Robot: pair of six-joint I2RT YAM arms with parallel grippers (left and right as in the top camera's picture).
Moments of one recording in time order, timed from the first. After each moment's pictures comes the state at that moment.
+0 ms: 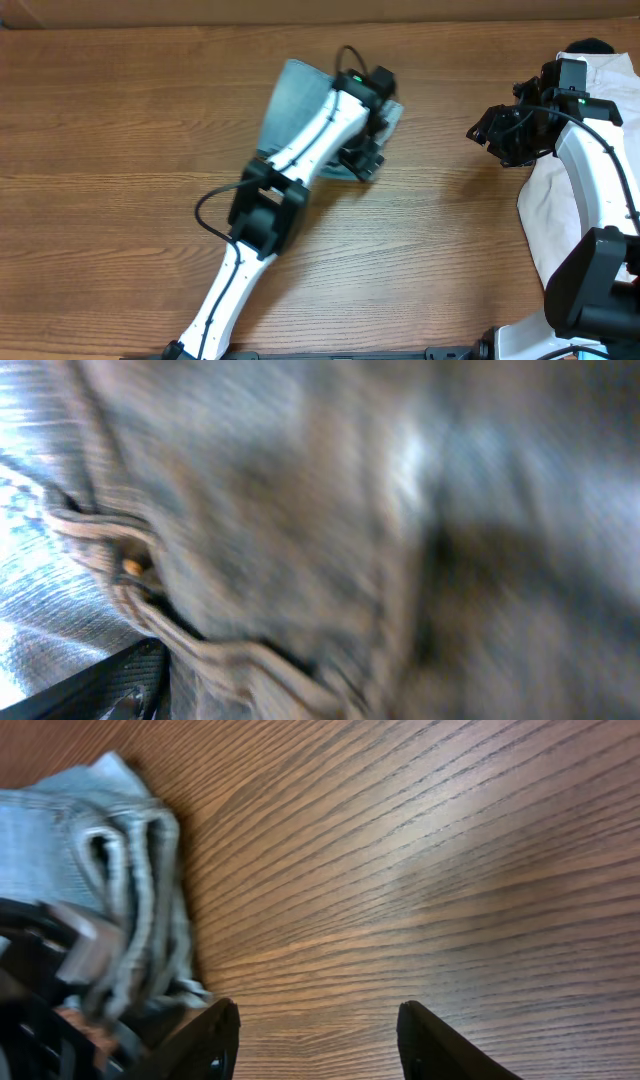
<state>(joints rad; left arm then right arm) -0.56 2.60 2.38 -1.41 0.00 0.08 -0.18 1.75 1.40 -0.92 -0.36 0.30</state>
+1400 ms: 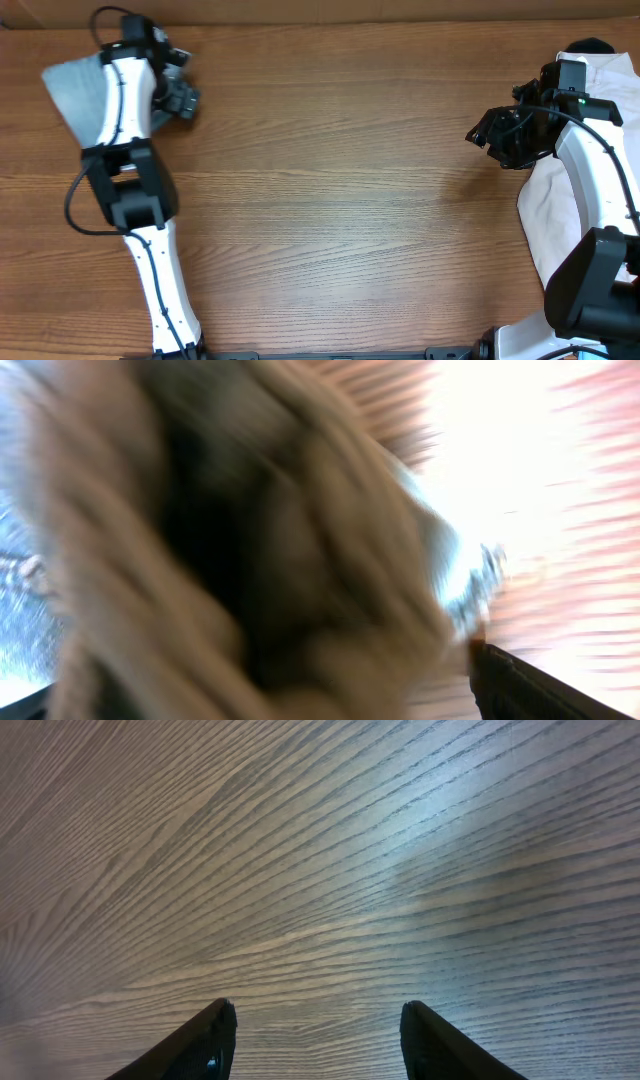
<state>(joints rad) 0.14 2.60 2.36 -1.07 -0.06 0.49 -0.18 1.75 1.40 -0.94 -0.35 0.31</state>
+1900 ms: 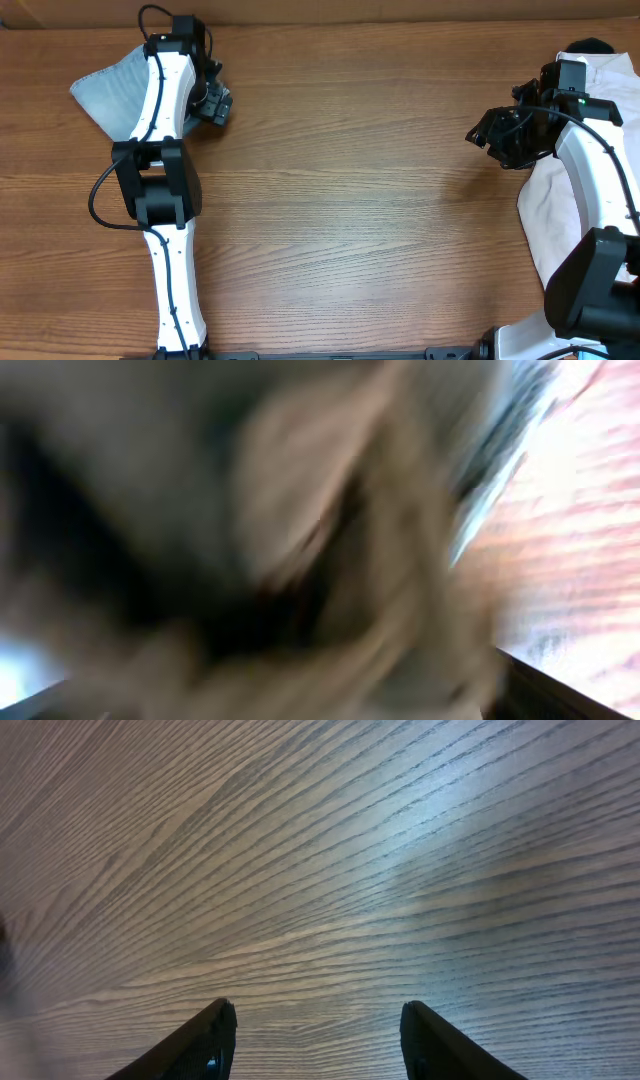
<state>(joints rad) 0.03 2.60 2.38 -1.25 -0.18 0.27 -0.18 1.75 1.40 -0.94 -0.35 0.29</state>
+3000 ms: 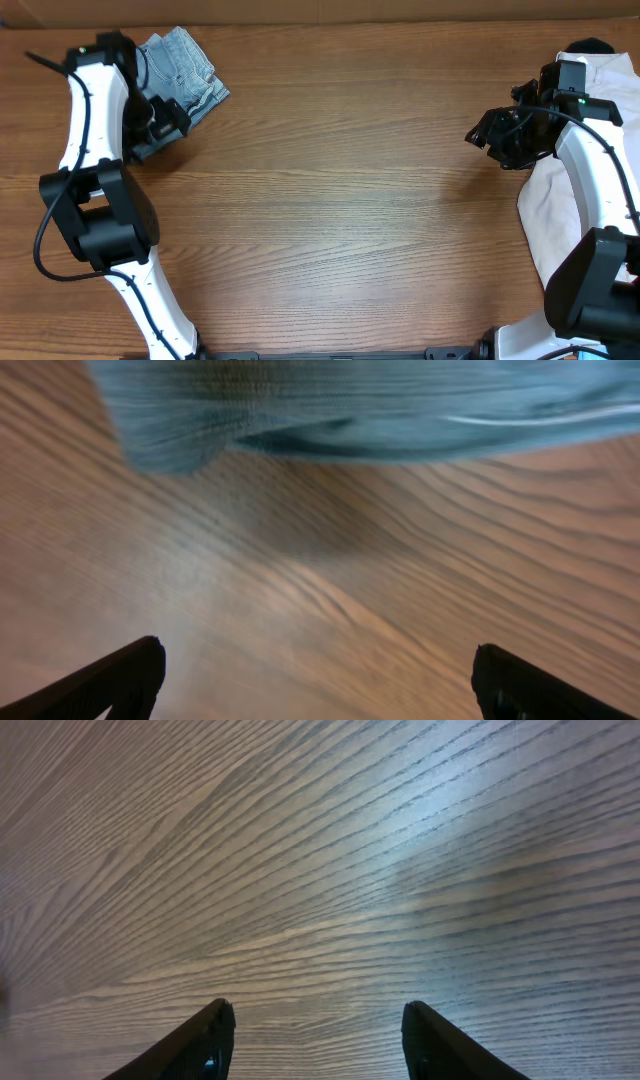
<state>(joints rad) 0.22 2.23 1.97 -1.34 0.02 -0.47 -0.18 1.75 1.40 -0.95 -0.36 0.29</state>
